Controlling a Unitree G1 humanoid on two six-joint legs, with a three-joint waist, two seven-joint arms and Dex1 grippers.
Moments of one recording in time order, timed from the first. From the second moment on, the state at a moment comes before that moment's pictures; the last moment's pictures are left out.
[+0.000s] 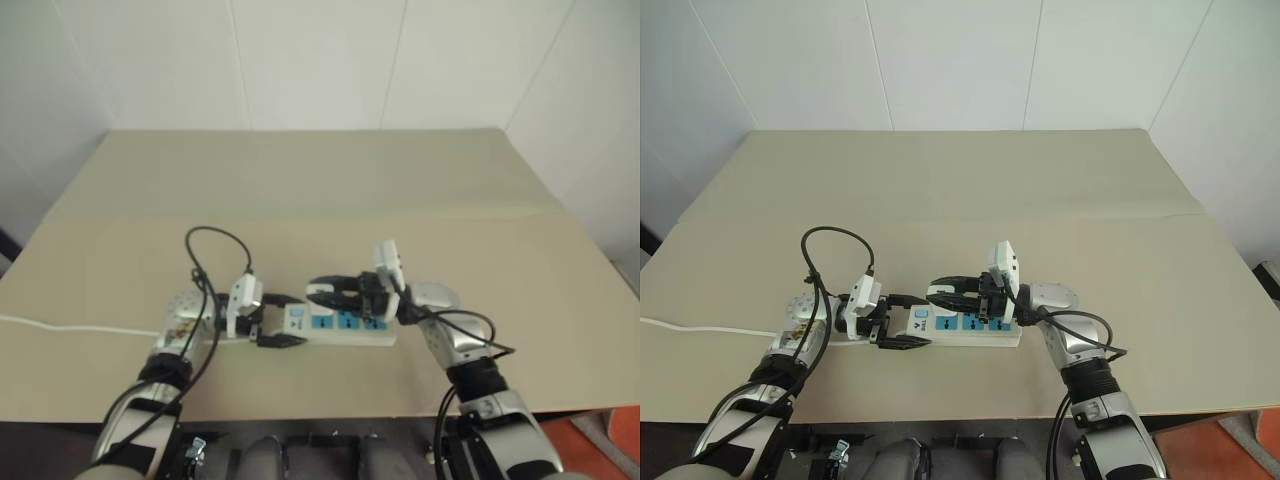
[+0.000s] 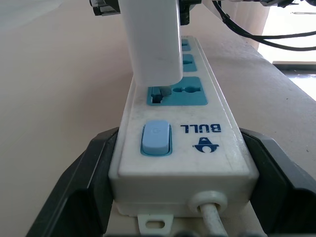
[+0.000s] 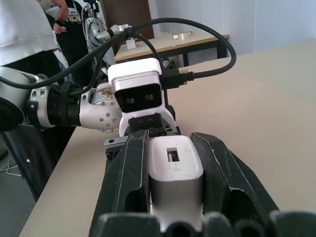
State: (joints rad) left arm -0.57 0.41 -0.12 0.70 -0.27 -0.30 -1.55; right arm -0.54 -0.26 0.15 0.27 0.43 0.13 1.22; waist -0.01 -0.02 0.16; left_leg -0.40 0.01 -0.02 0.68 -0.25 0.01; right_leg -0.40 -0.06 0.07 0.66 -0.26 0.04
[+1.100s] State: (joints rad) left arm -0.57 0.41 -0.12 0.70 -0.27 -0.30 -1.55; right arm -0.49 -0.23 0.16 0.35 0.39 -0.05 1.24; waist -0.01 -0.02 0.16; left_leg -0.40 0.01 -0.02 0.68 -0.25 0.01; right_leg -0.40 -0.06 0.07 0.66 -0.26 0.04
